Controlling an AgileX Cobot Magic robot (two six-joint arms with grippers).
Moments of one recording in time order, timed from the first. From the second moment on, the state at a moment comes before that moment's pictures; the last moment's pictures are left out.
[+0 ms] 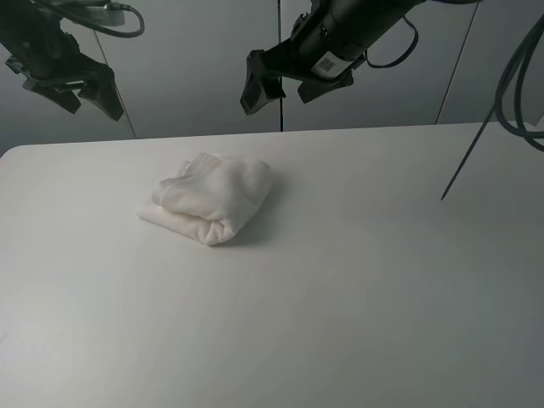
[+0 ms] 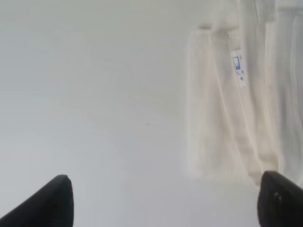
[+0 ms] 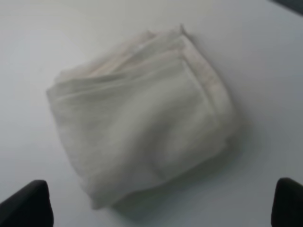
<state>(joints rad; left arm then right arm) -0.34 1.92 -1.70 -0.11 1.07 0.32 0.50 1.80 -1.46 0.40 0.75 -0.34</state>
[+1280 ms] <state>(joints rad) -0.34 0.75 -0.76 0.09 1.02 -0.03 0.50 0.61 -0.72 -0.17 1.05 0.08</state>
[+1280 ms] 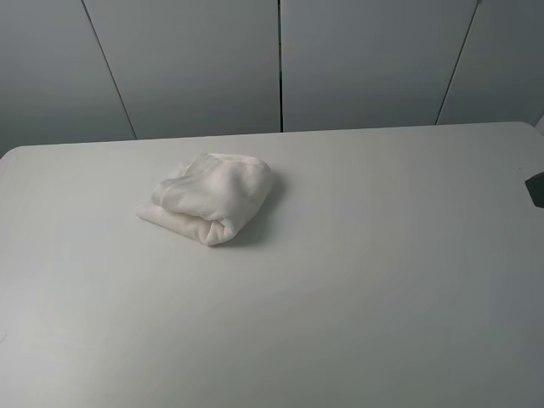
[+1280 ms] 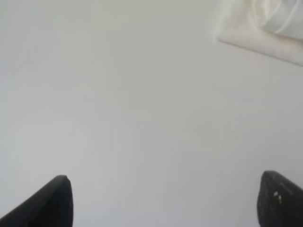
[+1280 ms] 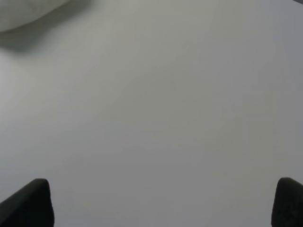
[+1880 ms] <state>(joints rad) -0.34 0.23 -0.53 0.03 0.94 -0.04 0.50 0.09 -0.52 0.02 1.12 -0.09</state>
